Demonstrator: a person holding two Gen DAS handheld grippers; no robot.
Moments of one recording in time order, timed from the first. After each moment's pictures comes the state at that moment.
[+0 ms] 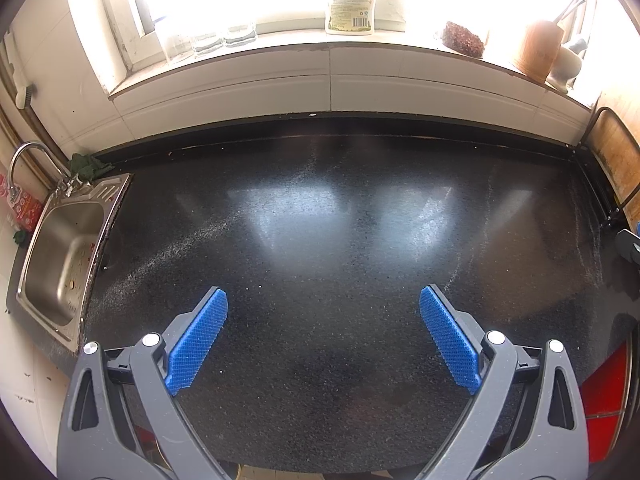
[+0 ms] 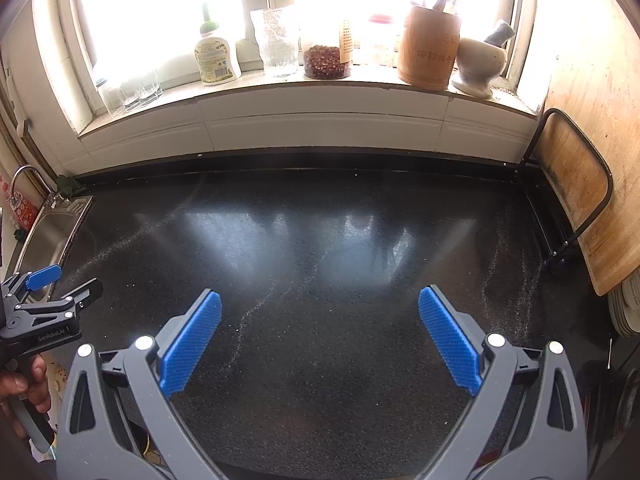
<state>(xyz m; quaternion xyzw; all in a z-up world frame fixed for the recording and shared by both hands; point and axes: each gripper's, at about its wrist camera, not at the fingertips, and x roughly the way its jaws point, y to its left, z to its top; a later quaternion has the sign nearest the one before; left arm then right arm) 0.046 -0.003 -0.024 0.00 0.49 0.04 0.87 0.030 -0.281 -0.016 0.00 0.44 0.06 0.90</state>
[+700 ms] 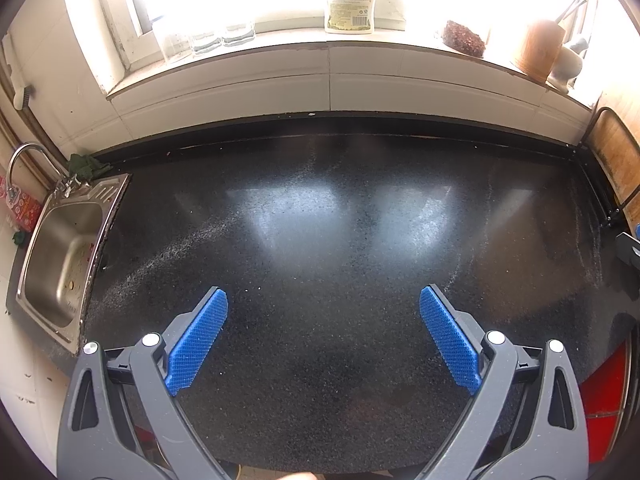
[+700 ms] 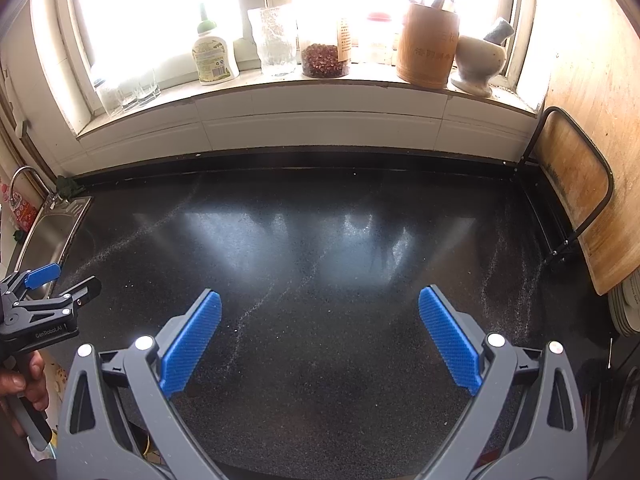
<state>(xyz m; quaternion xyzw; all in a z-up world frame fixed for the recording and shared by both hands) 0.049 -0.003 -0.022 0.00 0.49 0.03 0.87 0.030 -0.281 -0.017 0.00 0.44 0.06 0.90</state>
